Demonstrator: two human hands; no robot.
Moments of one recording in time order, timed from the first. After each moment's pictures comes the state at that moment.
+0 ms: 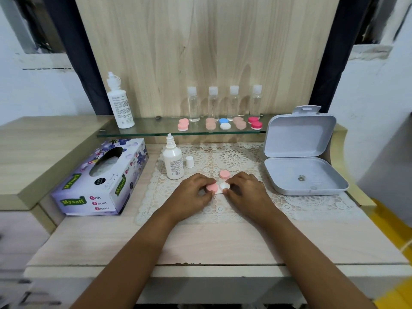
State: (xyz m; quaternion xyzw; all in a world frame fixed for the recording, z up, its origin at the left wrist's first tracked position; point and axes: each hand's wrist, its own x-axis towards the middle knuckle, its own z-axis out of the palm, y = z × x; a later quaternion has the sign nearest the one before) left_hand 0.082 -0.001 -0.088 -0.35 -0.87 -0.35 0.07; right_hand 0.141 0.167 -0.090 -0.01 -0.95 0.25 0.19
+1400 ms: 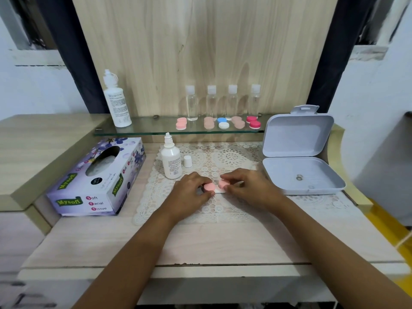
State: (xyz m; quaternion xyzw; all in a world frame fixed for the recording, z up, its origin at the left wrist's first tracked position) left_hand 0.077 0.000 -0.091 -0.34 -0.88 -0.33 0.07; right_hand 0.140 0.180 -0.060 0.04 -0.94 0.33 0.09
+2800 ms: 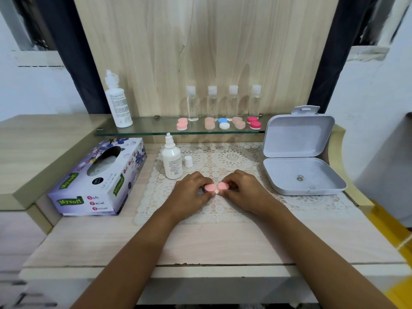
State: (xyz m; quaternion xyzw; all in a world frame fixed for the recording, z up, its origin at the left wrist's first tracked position) left_hand 0.076 0.000 -0.092 -0.36 -0.87 -0.33 0.08; right_hand 0.127 0.173 -0.082 0.06 -0.94 0.30 0.15
